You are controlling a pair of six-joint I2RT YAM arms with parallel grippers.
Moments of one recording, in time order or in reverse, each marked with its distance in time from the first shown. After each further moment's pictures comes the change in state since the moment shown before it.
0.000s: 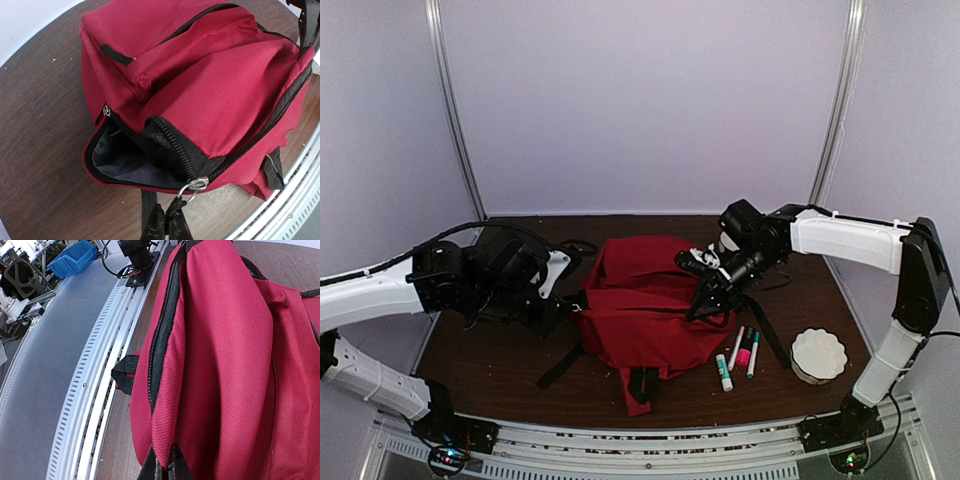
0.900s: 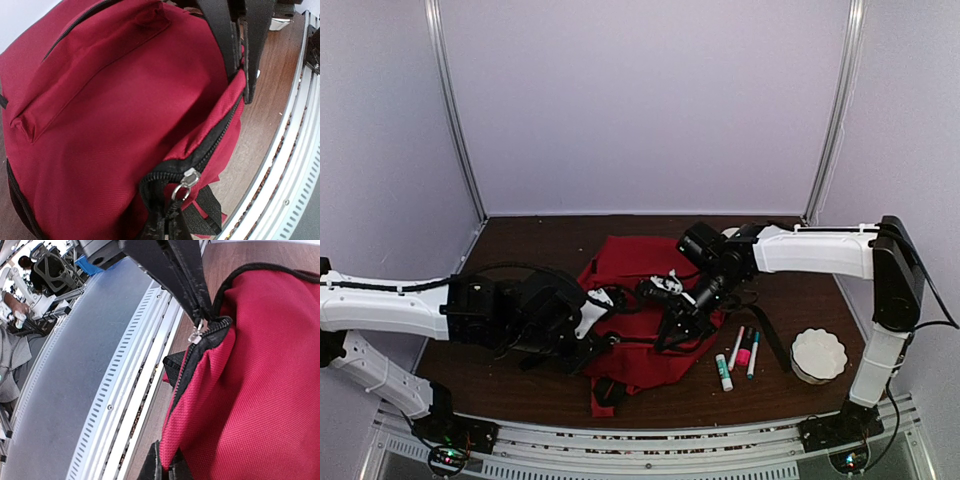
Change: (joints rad) left arm -0.187 0.112 -0.096 0.238 0.037 0.105; right arm 0.198 0.127 0.049 0.086 -0.073 0.134
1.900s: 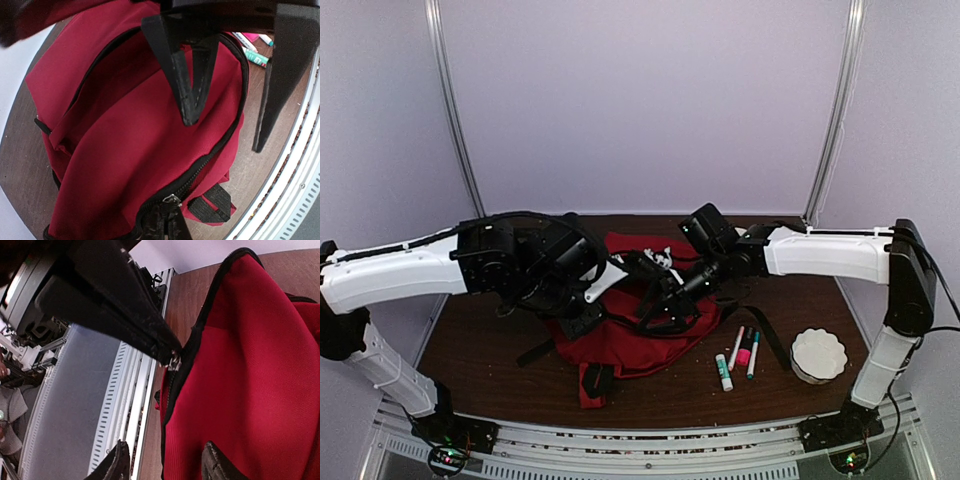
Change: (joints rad) left arm 0.047 0.174 0.420 -0.364 -0.043 0.151; right arm 0.023 -0.071 -0.048 0.384 0.045 0.457
